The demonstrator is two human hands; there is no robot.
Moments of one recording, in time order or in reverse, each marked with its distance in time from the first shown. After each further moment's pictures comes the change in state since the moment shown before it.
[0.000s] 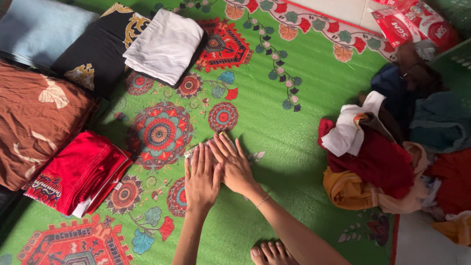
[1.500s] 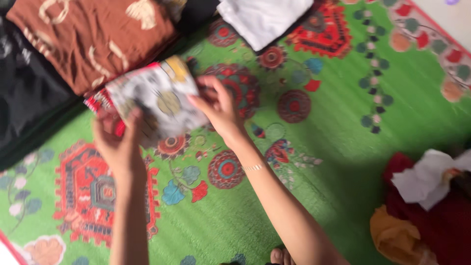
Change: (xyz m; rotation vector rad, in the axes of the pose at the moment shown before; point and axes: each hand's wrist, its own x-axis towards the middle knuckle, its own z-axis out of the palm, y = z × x) left_hand -0.047 -0.153 -0.160 -1.056 0.871 -0.477; right_hand 0.145 -0.137 0.040 1.409 -0.162 0.142
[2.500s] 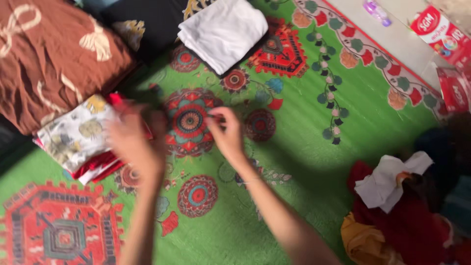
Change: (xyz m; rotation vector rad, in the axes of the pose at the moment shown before) left_hand 0.009 -0.034 0.113 1.086 -0.031 0.540; right_hand -0.003 0.026 -0.102 -0.558 0.309 -0.306
